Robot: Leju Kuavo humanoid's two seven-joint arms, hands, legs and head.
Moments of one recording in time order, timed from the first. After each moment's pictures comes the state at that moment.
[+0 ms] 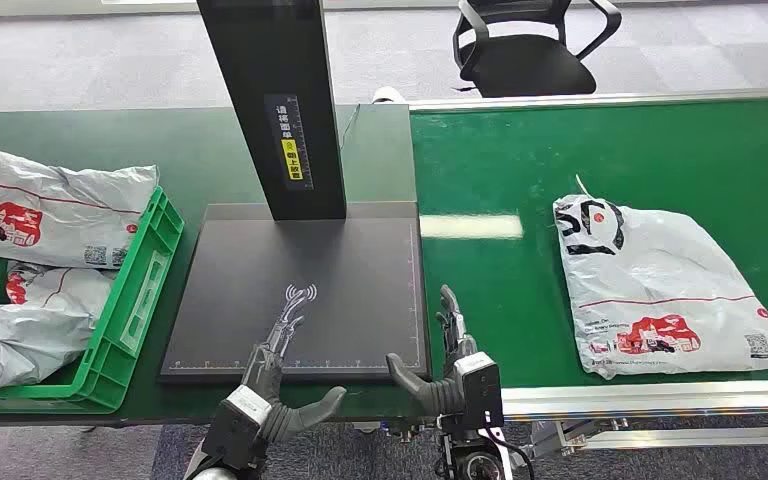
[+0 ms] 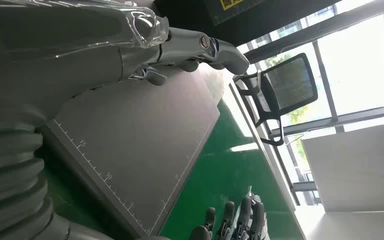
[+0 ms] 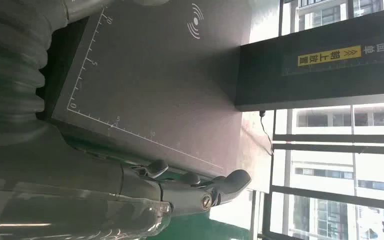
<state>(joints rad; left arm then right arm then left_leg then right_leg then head) 0.07 -0.23 -0.18 -1.37 -0.46 -0.11 -0.44 0.02 0.34 0.18 -1.12 0.21 -0.03 -0.59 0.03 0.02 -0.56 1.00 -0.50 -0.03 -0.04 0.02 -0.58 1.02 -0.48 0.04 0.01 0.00</state>
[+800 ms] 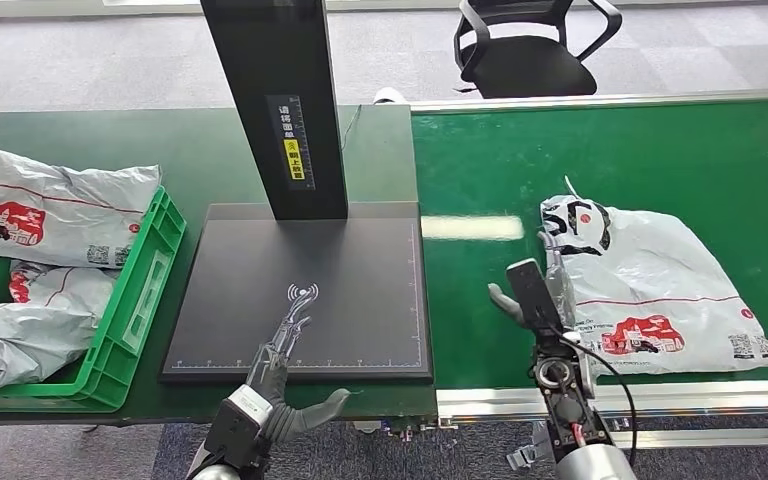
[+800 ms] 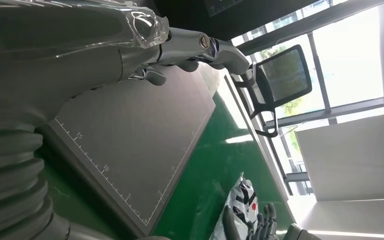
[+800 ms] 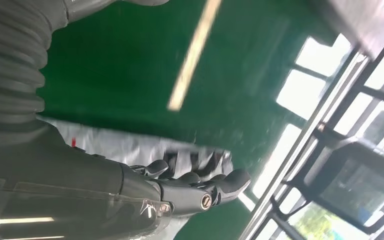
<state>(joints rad) 0.05 -0.22 -0.19 -1.35 -0.44 -0.15 -0.46 -0.42 0.07 -0.07 -0.69 0.56 -0.24 -0.38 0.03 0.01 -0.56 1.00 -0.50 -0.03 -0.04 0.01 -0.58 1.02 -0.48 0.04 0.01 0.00</state>
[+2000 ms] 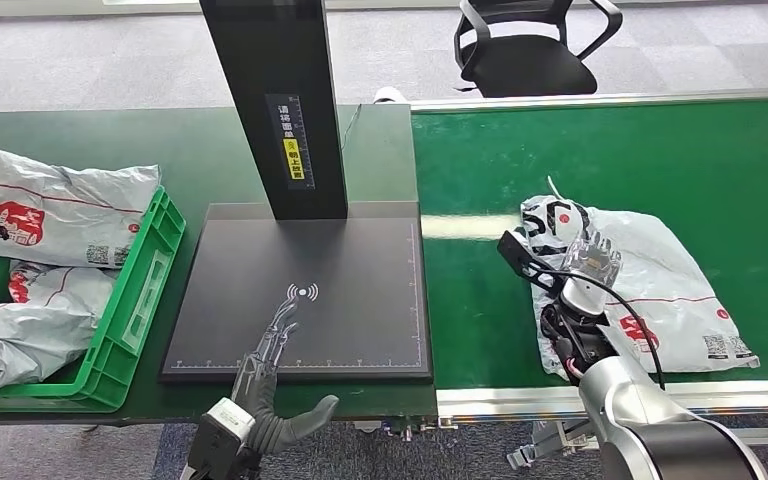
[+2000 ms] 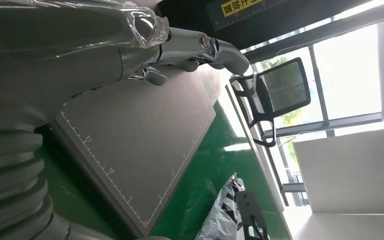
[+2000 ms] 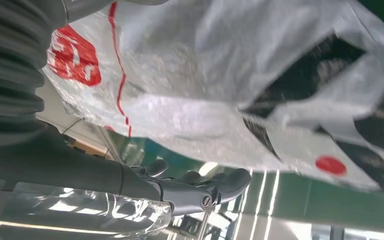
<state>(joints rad) 0.12 -0.22 -0.18 -1.43 -0.41 -0.13 -0.45 -0.76 -0.05 0.14 -0.28 1.26 -0.12 0.47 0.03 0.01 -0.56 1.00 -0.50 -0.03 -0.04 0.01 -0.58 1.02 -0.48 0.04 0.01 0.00</state>
